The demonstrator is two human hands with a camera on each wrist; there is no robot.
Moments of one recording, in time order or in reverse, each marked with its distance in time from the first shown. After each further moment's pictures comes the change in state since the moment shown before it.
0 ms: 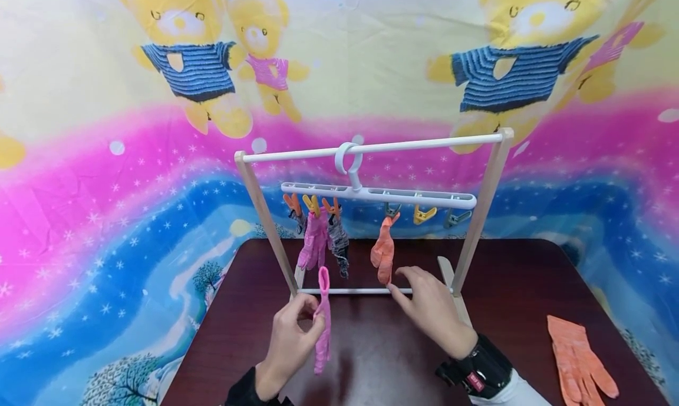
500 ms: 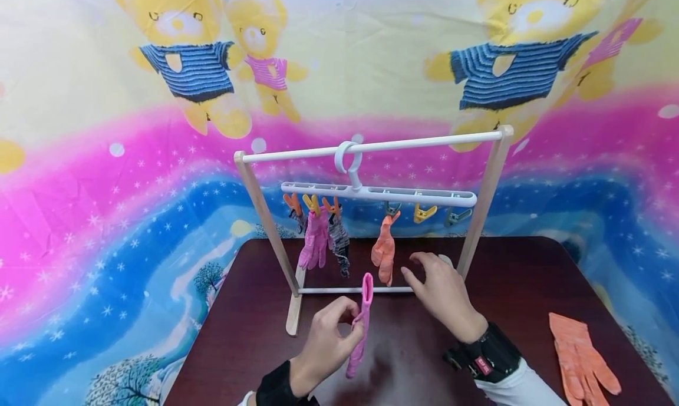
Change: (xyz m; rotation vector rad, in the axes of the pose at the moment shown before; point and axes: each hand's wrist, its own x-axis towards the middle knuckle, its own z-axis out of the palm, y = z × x) left_hand 0.004 0.021 0.040 -0.028 -0.200 0.041; right_hand 0.013 0.017 -0.012 0.039 0.072 0.056
